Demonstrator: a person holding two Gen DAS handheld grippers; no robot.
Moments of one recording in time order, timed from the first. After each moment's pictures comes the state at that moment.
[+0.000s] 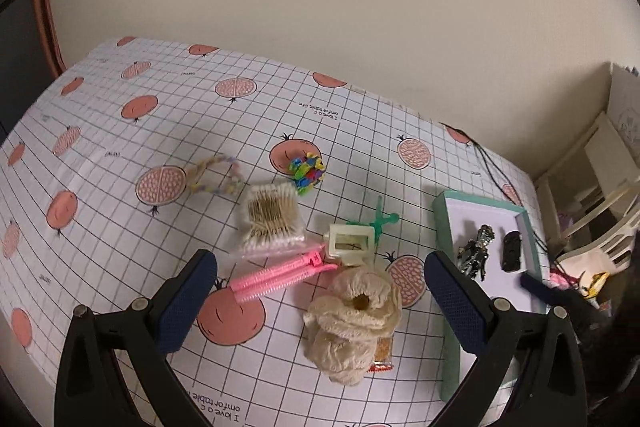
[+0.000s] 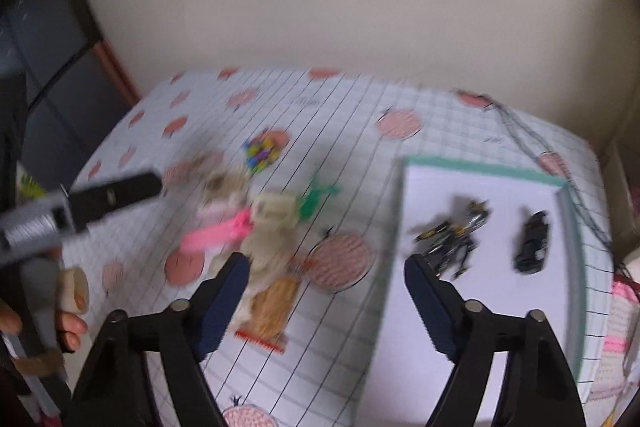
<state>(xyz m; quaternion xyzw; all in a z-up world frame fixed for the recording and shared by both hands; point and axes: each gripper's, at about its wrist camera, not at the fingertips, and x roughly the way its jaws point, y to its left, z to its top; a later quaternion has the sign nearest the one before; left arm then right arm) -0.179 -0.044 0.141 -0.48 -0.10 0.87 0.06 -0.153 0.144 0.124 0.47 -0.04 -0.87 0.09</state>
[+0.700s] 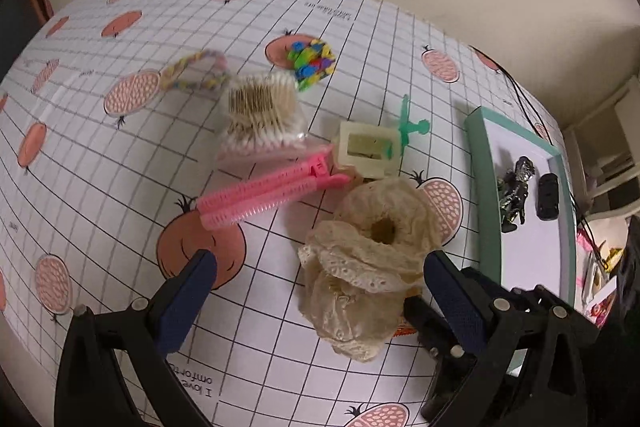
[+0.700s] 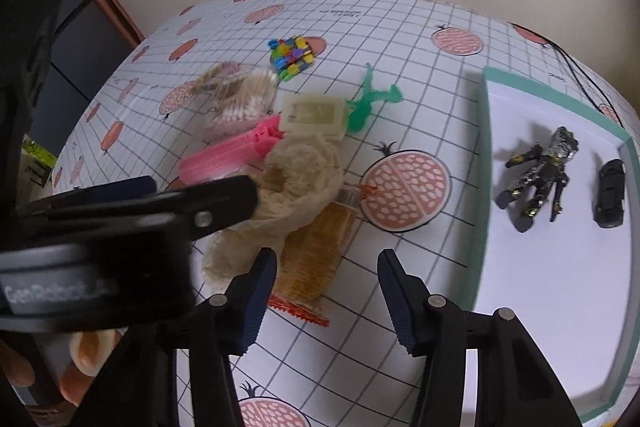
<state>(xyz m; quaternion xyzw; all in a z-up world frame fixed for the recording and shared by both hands) -0.182 -0.023 0.058 -0.58 -0.09 0.81 0.05 -0.156 0.100 0.051 0.55 -0.03 -0.83 0.12</state>
